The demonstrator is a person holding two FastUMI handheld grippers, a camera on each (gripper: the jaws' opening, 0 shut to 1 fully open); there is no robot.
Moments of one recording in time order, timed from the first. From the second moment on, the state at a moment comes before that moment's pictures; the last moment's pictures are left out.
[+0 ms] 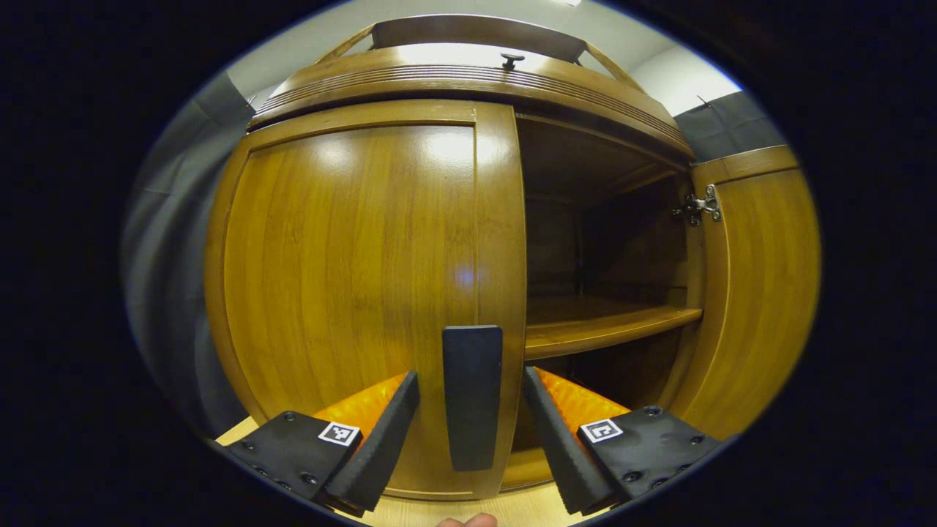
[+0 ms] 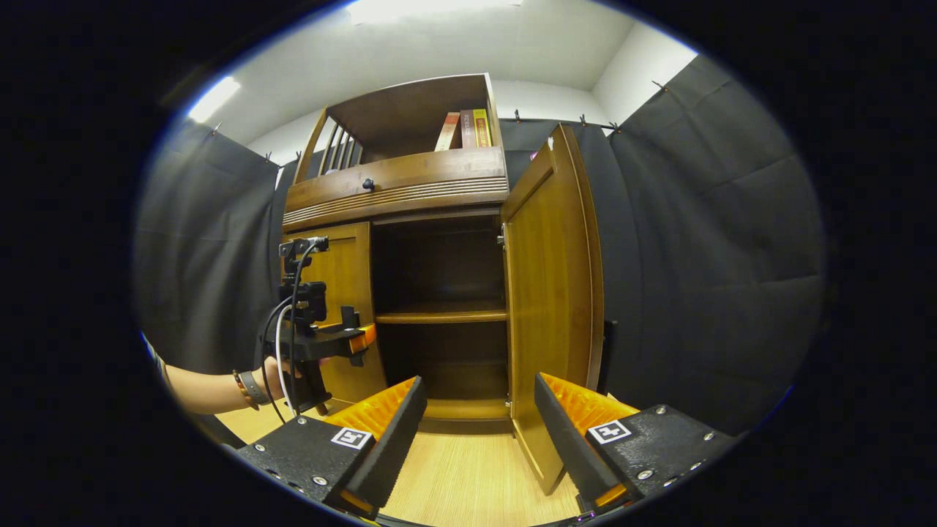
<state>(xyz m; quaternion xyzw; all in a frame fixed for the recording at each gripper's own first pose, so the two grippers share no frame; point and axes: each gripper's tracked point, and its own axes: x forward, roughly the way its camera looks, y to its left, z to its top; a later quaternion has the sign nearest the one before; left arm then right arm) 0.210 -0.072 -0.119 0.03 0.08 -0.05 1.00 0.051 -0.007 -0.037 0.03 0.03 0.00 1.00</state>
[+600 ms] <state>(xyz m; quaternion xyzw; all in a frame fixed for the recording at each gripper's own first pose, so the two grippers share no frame) 0.210 -0.077 -0.117 0.02 0.08 -0.08 0.99 0.040 0.004 -0.056 0.03 0.05 0.01 1.00</state>
